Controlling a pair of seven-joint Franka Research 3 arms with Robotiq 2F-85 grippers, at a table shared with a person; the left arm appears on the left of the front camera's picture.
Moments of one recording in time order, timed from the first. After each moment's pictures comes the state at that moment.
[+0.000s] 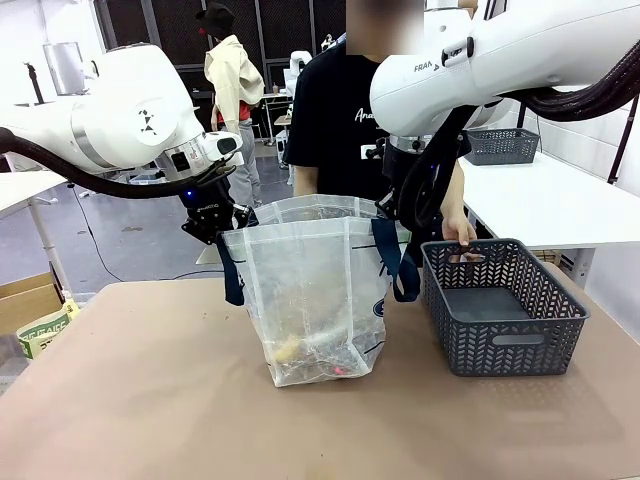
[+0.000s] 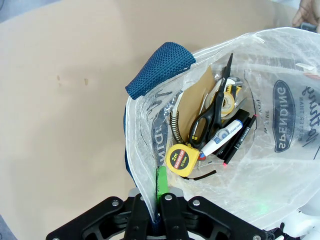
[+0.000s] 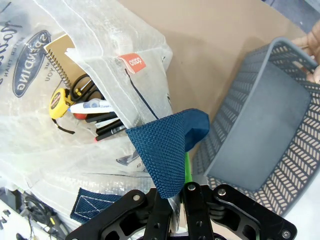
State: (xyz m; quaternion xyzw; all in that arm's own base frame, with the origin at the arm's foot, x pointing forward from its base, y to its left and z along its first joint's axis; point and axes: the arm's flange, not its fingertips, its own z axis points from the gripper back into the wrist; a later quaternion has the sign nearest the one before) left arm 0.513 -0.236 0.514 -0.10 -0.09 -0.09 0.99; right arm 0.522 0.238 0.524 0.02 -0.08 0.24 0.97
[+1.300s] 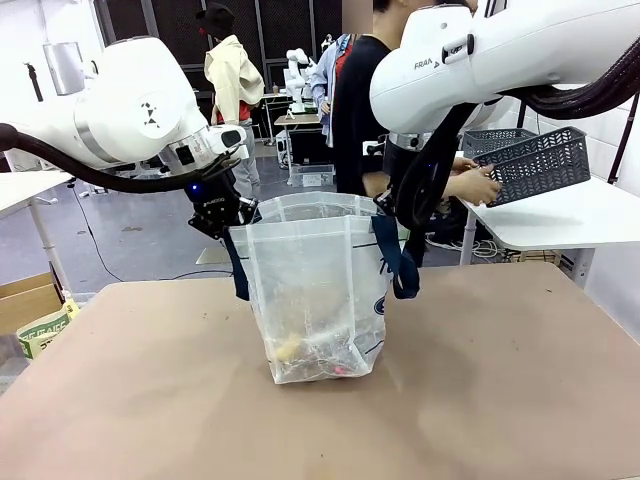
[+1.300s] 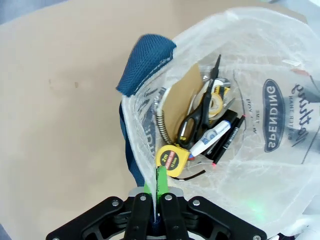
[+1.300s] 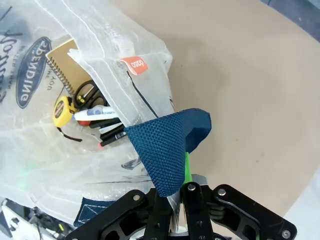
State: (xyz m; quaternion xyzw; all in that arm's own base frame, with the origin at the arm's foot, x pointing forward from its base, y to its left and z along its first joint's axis) left arm 0.512 -0.247 0.525 -0.12 -0.09 -0.09 0.98; right arm 0.524 0.239 0.528 0.03 -0.08 0.21 0.97
